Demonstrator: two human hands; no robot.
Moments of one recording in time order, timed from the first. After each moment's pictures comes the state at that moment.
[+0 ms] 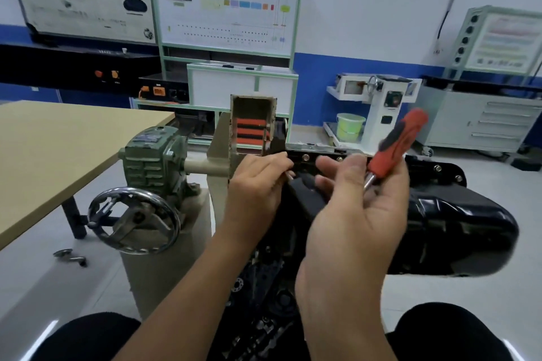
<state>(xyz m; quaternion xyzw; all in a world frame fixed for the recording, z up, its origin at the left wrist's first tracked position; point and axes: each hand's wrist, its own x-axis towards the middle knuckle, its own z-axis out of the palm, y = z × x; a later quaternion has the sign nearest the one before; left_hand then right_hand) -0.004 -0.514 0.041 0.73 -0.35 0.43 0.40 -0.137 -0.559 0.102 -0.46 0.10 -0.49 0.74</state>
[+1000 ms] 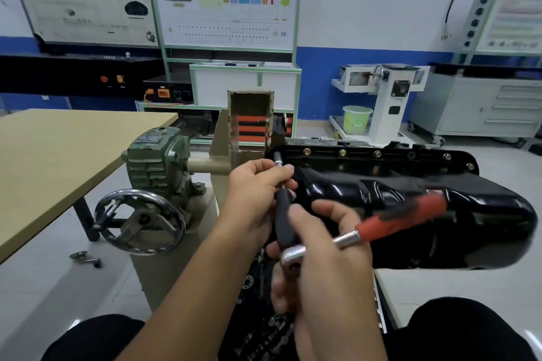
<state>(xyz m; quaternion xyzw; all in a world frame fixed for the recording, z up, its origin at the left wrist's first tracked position) -0.035 -0.522 0.075 0.54 -0.06 -0.10 0.84 -0.167 -0.558 0.080 -0.51 0.21 -0.18 0.81</state>
